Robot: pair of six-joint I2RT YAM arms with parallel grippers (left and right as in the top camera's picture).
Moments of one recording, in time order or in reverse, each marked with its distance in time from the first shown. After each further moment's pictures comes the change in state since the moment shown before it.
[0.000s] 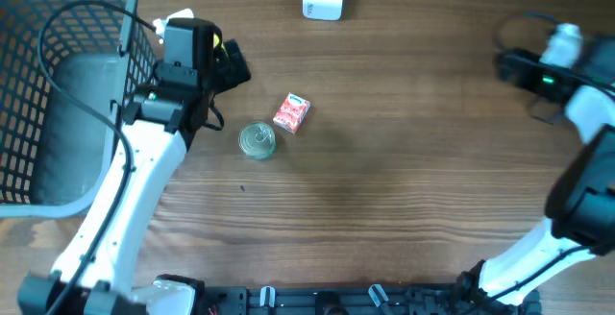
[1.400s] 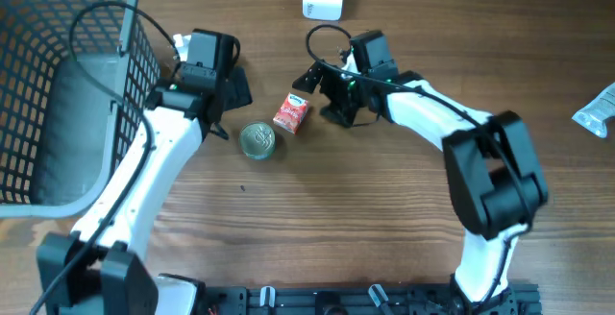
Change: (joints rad) left arm -0.018 0.124 -0.015 -0.145 -0.111 0.047; right arm 0.818 0.078 0.002 0.068 -0.129 1.096
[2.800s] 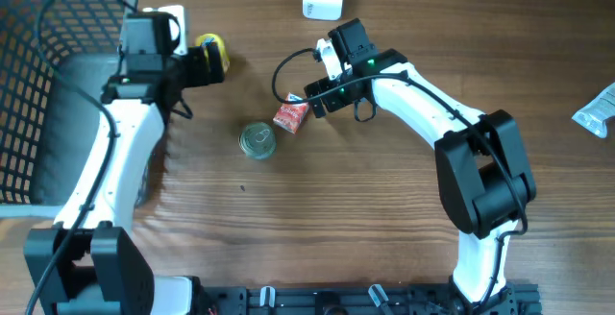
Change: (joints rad) left arm 0.242 0.036 -0.004 0.273 0.353 0.319; right arm 0.060 0.030 0.229 -0.416 0.489 -1.026
